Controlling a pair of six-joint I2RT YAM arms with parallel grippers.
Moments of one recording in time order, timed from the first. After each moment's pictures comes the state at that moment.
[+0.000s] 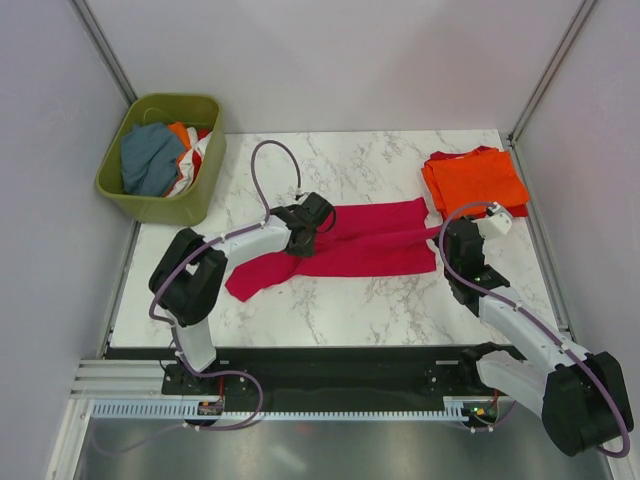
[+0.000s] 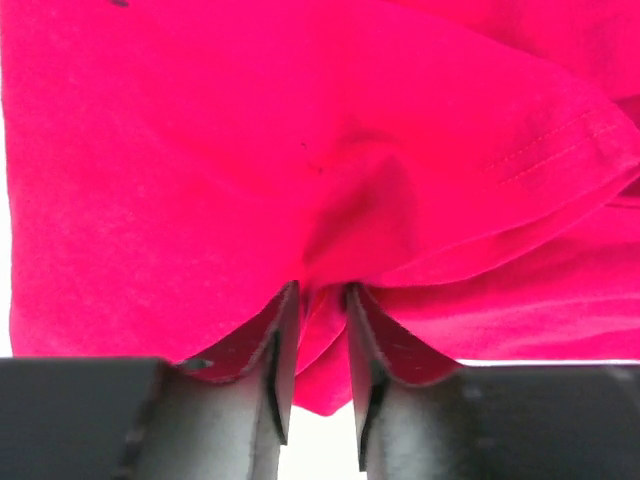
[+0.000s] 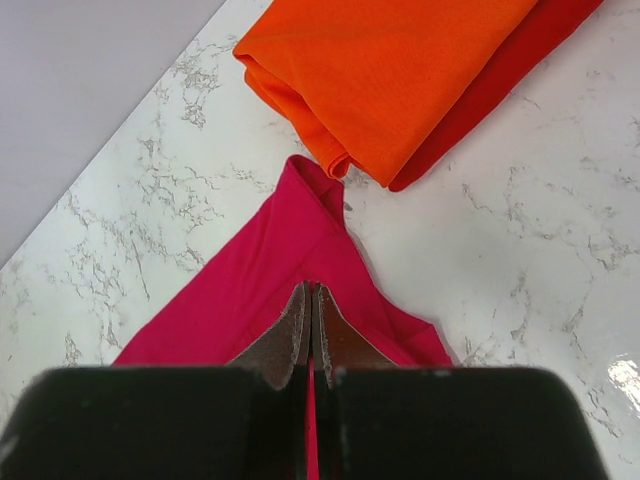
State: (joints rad) left arm -0.70 1.81 1.22 -0.58 -0.36 -0.46; right arm 0.32 1.00 0.51 0.09 0.58 0.84
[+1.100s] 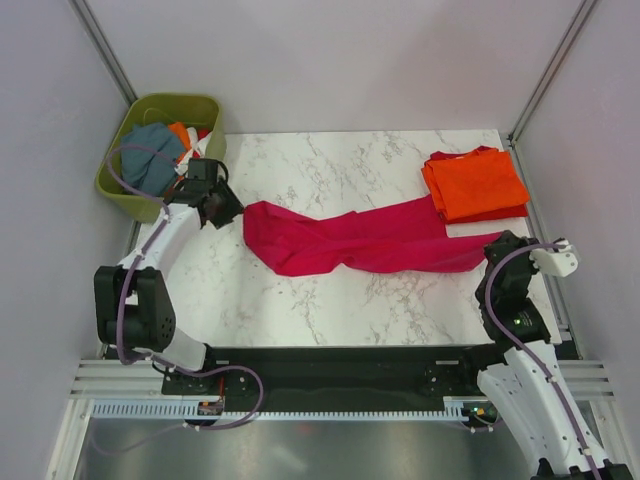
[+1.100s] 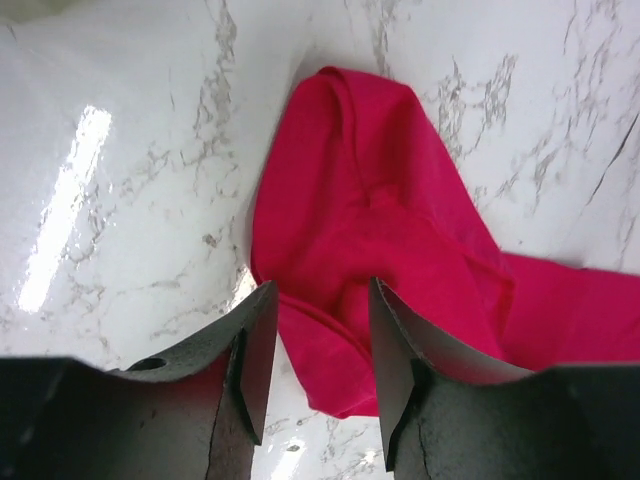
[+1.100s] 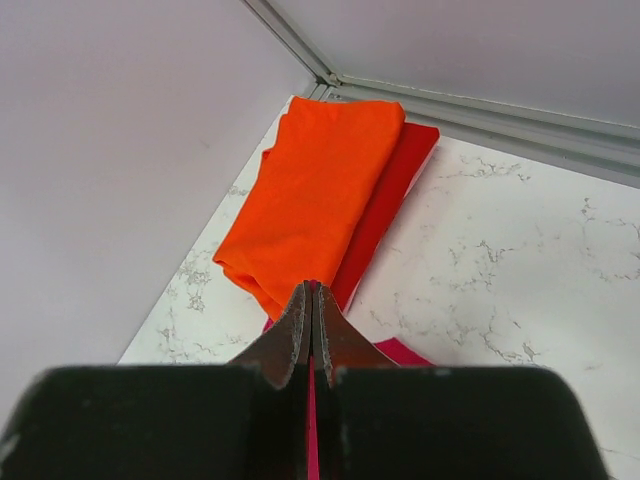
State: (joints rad) left arm -0.06 1.54 1.17 -0.50 -0.03 -0.66; right arm 0.19 0.53 0.51 -0.19 0.82 0.86
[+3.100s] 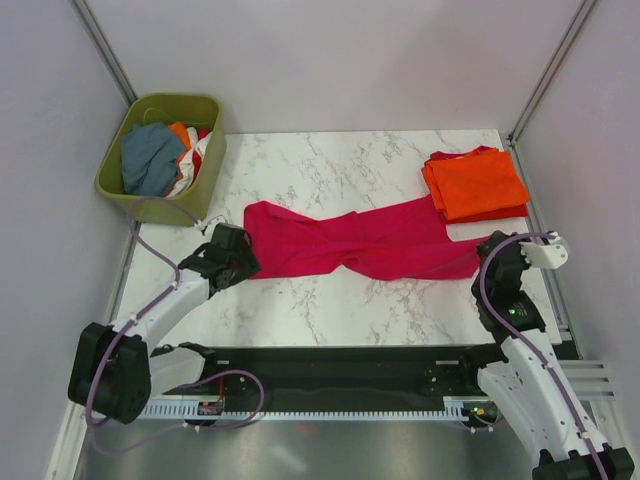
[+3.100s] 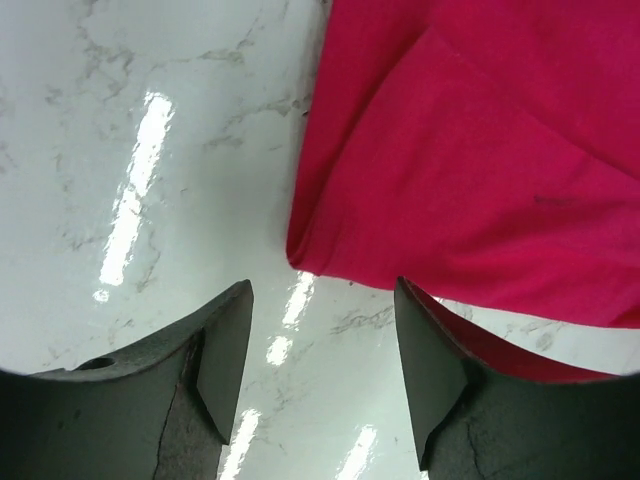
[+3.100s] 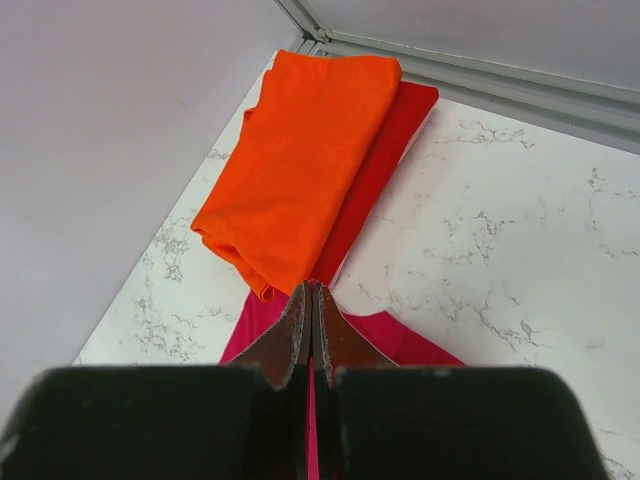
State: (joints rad) left arm -0.34 1.13 0.60 -0.42 -0.24 -0.73; right arm 0.19 0.60 0.51 -0.20 0.78 0.89
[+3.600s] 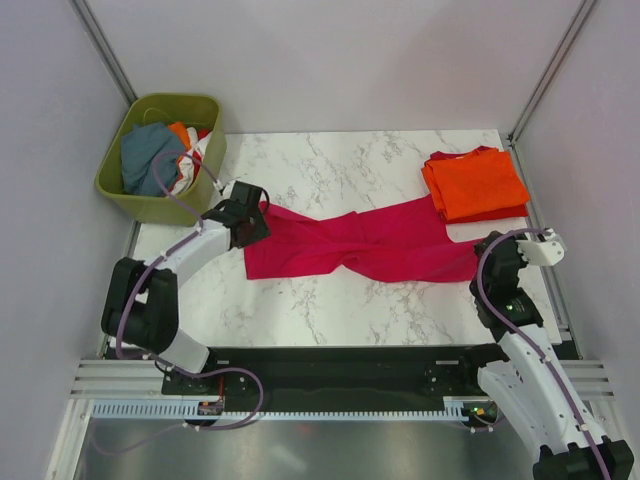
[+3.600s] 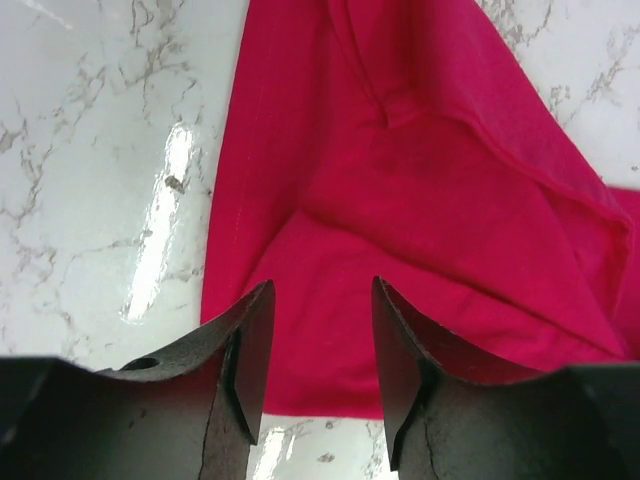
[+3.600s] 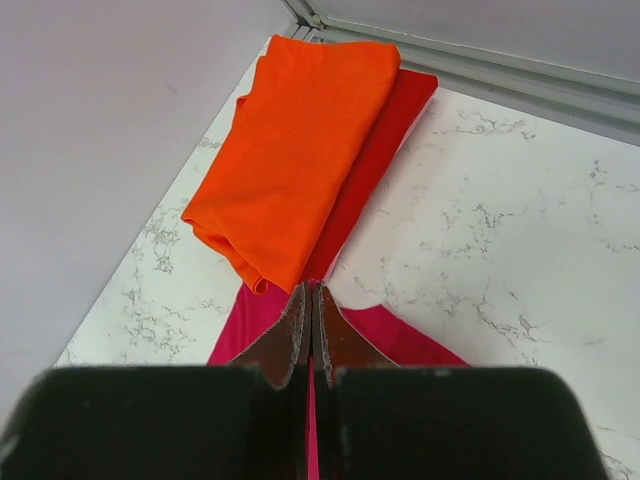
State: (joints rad) left arm -0.34 1.52 0.97 -0.41 -0.27 -0.66; right arm 0.19 0.64 0.51 -0.20 0.77 0.89
